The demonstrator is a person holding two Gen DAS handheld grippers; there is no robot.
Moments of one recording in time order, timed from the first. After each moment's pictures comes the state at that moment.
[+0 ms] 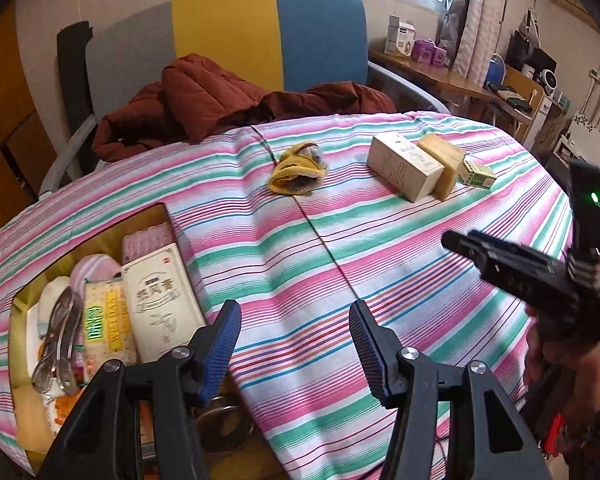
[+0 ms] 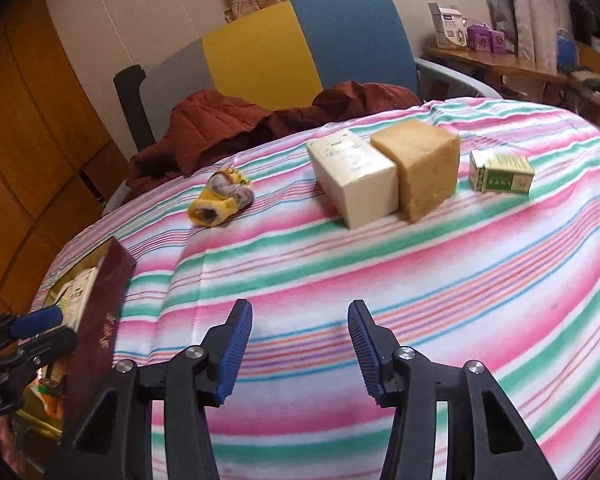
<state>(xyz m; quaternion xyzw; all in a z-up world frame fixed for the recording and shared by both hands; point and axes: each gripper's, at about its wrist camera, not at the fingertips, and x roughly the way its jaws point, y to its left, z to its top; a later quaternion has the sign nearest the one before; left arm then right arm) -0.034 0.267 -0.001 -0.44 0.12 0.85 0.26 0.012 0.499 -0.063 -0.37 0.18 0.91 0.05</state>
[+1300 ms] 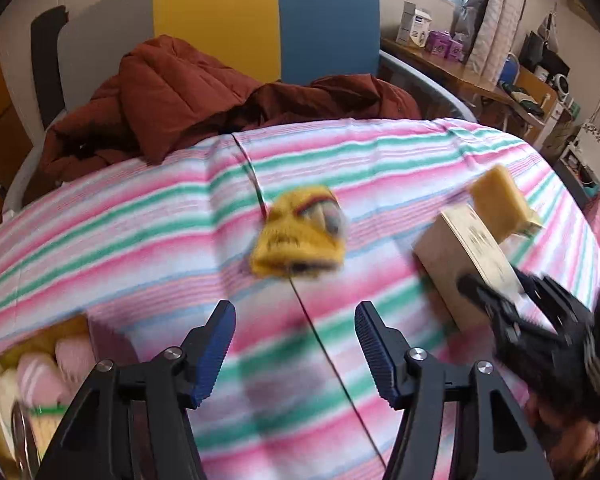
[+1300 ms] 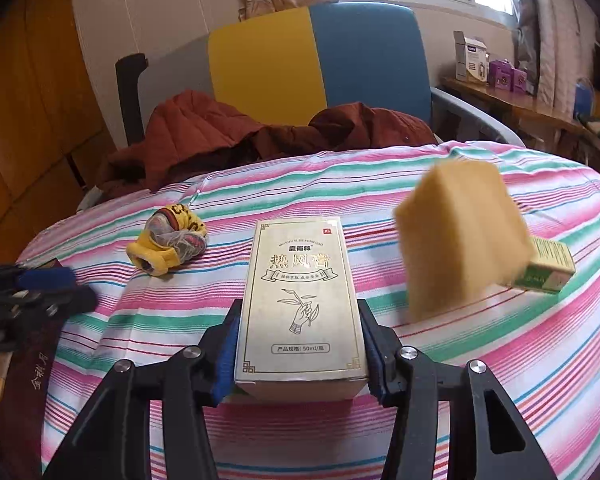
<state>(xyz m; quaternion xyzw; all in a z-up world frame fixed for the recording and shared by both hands) -0.157 0.343 -0.034 -0.47 0.12 0.84 0.25 -0.065 0.530 -0.080 -0.36 0.12 0.92 0.06</state>
